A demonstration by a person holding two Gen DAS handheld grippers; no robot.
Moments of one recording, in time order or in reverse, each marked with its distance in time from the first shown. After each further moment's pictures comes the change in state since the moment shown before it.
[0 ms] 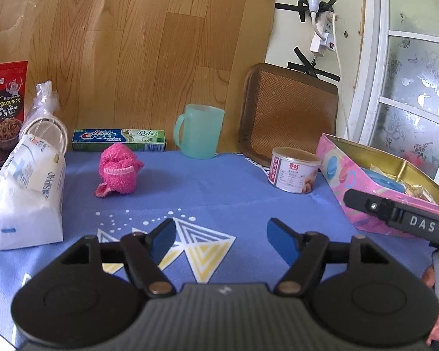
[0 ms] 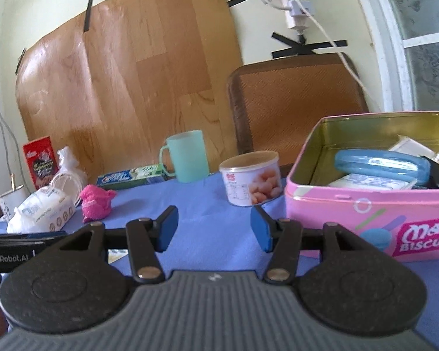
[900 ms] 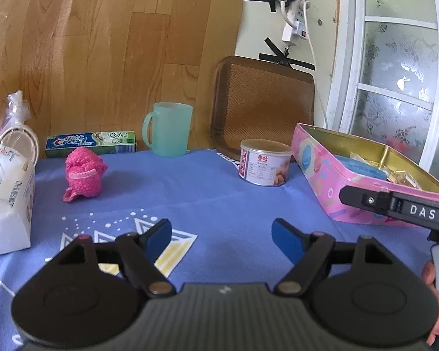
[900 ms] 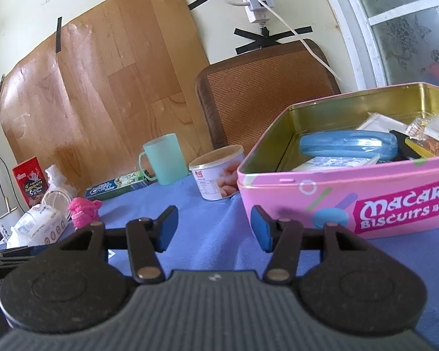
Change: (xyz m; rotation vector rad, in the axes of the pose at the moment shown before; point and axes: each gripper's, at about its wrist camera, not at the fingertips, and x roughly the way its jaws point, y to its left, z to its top) left arm 0.007 -0.026 -0.003 0.057 0.015 -0.063; right arm -0.016 -0.030 -0.003 0.104 0.015 -0.019
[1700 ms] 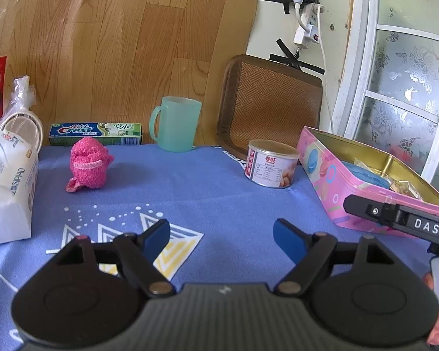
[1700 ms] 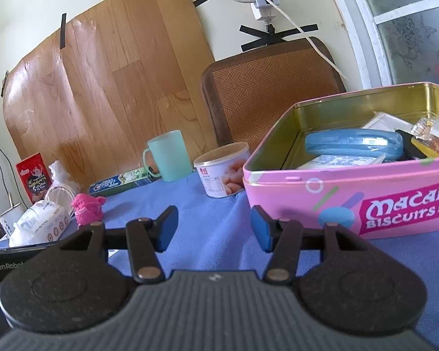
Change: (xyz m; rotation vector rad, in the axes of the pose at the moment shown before) left arm 0.003 0.009 0.002 -0.058 0.012 -0.002; right arm 0.003 0.000 0.000 -0.011 0.017 0.017
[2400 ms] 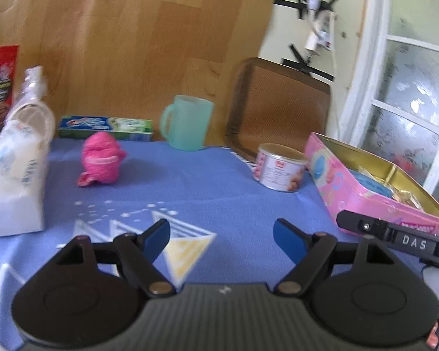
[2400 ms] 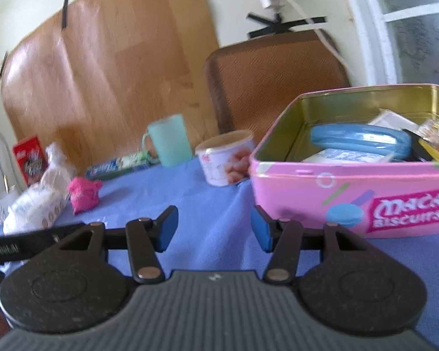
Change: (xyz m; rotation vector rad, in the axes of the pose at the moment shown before) left arm -0.011 0.019 0.005 -0.054 0.005 0.024; right arm 0.013 0.015 0.002 -0.084 0.080 0.013
